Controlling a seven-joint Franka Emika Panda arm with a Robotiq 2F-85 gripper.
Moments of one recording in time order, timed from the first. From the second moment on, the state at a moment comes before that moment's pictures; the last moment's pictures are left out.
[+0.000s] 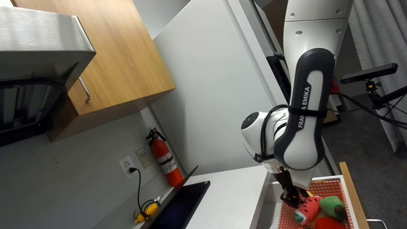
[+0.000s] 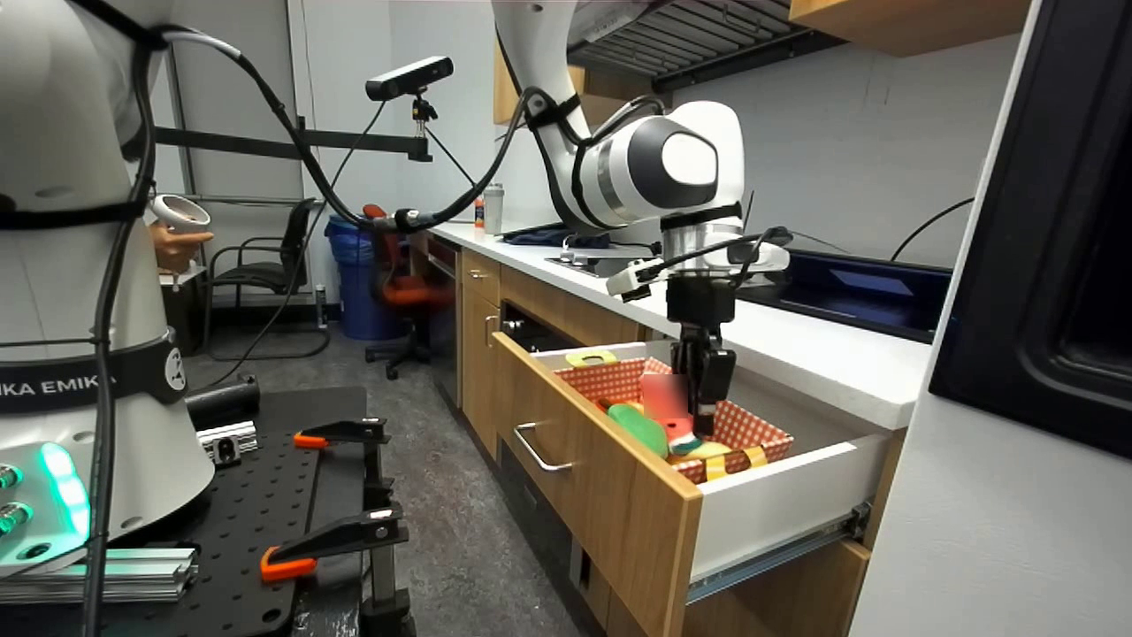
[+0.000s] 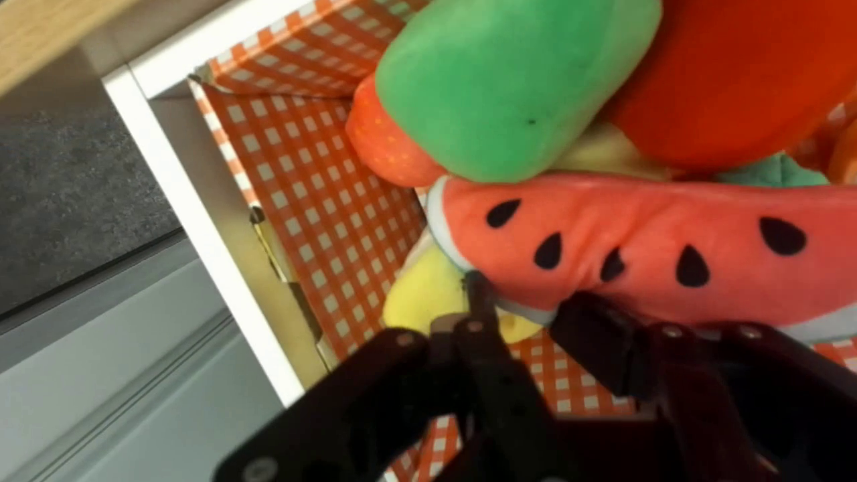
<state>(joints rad) 0.15 0.45 -0.22 -2.14 -0.28 2.55 0.49</state>
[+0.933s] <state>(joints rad) 0.19 0.39 -0.23 -2.18 -0.38 2.51 0.54</state>
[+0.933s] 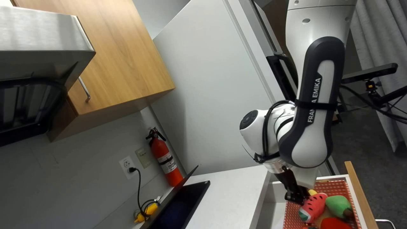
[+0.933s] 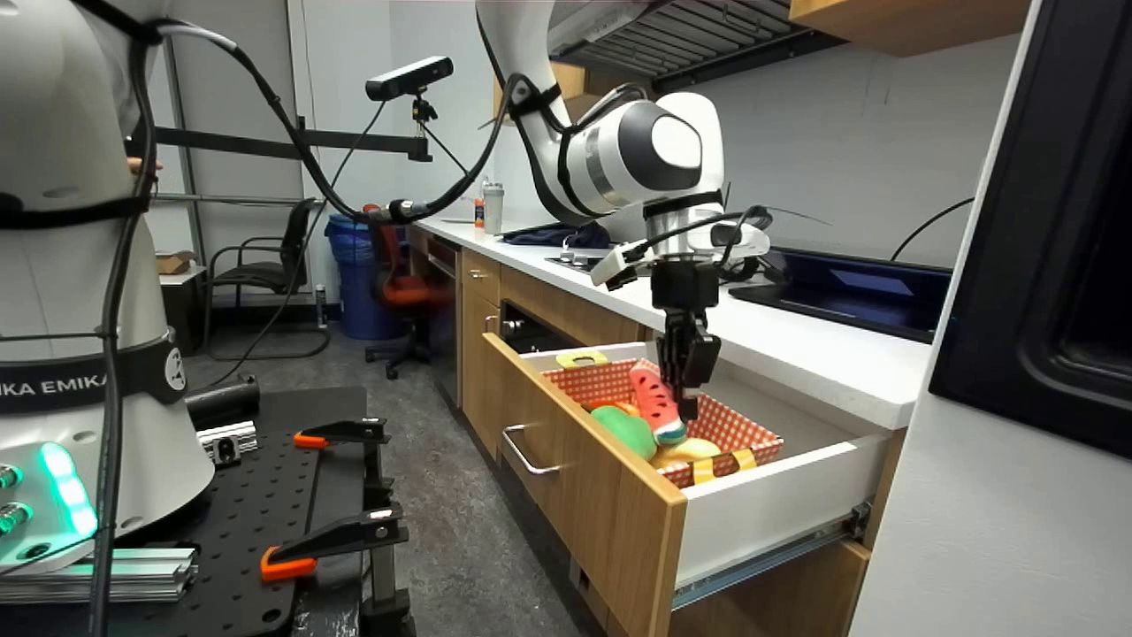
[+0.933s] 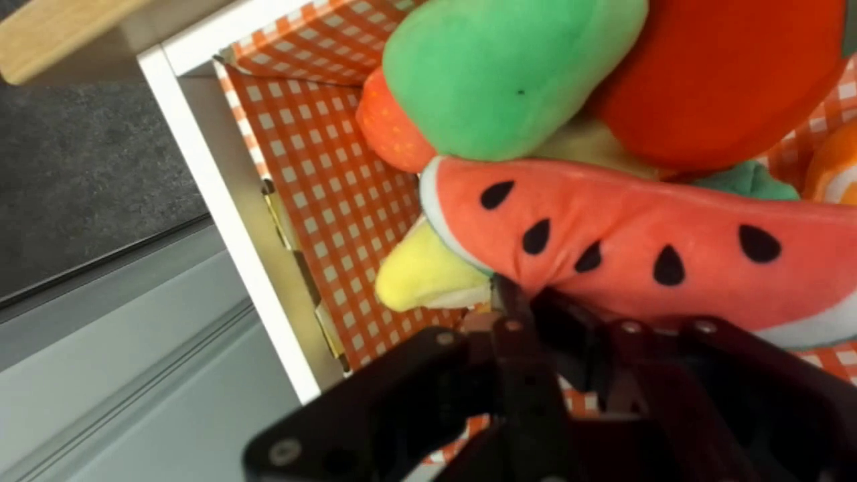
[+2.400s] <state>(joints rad) 0.20 0.12 -0.03 -2.21 -0.82 2.58 0.76</state>
